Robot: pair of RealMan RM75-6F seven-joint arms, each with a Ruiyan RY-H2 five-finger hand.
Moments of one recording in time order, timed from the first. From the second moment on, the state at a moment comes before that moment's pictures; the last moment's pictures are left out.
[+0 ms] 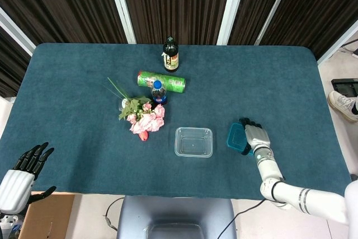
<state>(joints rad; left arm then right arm) -0.08 -1.12 0.05 -1.51 1.74 1.60 -0.04 0.79 -1.45 0.13 -1.52 -0.28 0.89 -0.53</state>
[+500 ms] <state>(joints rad) -0.08 -1.12 0.06 -1.51 1.74 1.60 -0.04 0.81 -1.47 0.10 -1.48 -0.25 0.89 -0.57</state>
